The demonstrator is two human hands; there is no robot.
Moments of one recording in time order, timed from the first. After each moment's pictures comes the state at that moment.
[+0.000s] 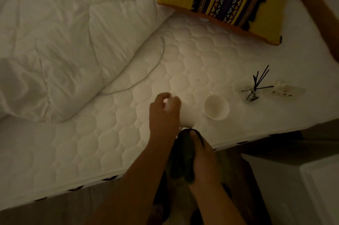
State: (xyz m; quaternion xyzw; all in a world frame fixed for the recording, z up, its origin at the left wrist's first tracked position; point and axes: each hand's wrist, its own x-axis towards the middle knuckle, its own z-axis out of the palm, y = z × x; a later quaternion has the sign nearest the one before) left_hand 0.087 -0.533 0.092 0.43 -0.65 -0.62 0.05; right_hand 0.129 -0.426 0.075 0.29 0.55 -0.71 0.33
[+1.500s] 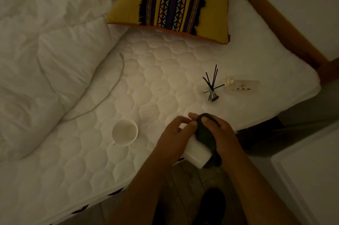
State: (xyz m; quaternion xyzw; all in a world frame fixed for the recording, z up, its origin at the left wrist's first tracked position) left_hand 0.058 -0.425 0.097 0.25 -0.70 -0.62 -0.24; right_hand 0.029 -0.286 0.071 0.11 0.66 -0.68 0.29
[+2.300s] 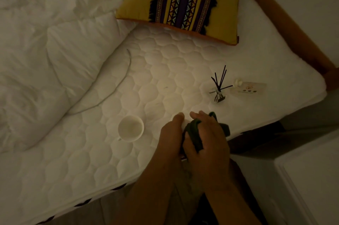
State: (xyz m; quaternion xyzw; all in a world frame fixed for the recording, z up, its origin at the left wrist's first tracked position) left_hand 0.064 -0.431 0.101 0.45 -0.46 -0.75 -0.18; right_hand 0.078 -0.336 0.085 -0.13 0.90 -0.41 -0.06
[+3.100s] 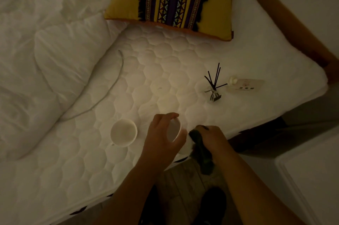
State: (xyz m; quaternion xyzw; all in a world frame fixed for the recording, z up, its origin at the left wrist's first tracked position) left_hand 0.072 -0.453 0.054 0.14 -0.87 -0.47 -0.04; right_hand 0.014 -0.304 0.022 0.27 0.73 -0.50 0.39
